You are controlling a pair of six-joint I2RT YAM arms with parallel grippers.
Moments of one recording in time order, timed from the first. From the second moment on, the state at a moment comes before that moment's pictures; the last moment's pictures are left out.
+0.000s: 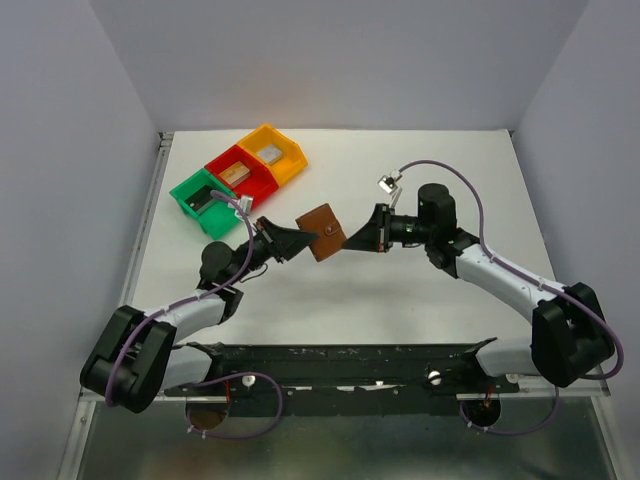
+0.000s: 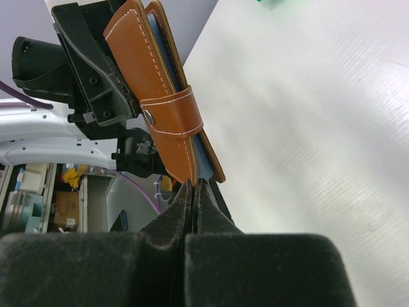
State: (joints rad) left arm -0.41 1.22 0.31 1.17 0.54 -1.10; right arm 0.48 1.34 0.79 0.25 -0.85 0.69
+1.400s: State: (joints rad) left arm -0.73 1.13 0.86 -0.02 0.06 -0.74; right arm 0.76 1.21 1.18 -0.49 0.16 0.33
